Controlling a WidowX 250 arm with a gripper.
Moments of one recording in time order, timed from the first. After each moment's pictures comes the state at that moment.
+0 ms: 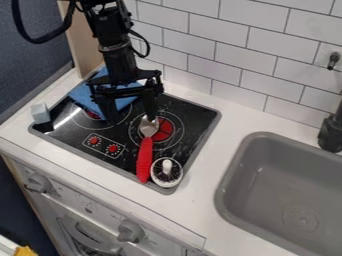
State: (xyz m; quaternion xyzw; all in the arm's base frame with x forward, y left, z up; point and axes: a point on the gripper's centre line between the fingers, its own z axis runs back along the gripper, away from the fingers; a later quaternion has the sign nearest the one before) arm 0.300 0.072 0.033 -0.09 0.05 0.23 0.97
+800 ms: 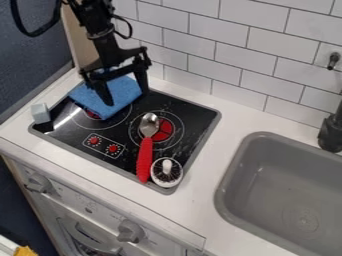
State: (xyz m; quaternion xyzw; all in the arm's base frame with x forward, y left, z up) arm 0.342 0.115 0.030 -0.11 -0.01 0.38 0.92
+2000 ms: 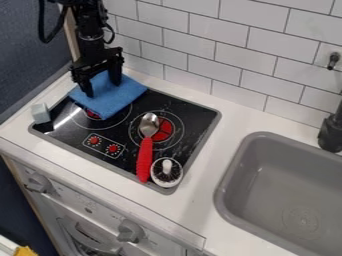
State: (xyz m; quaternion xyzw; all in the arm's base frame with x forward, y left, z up) arm 0.388 0.208 -0.017 0.02 -0.05 0.55 0.83
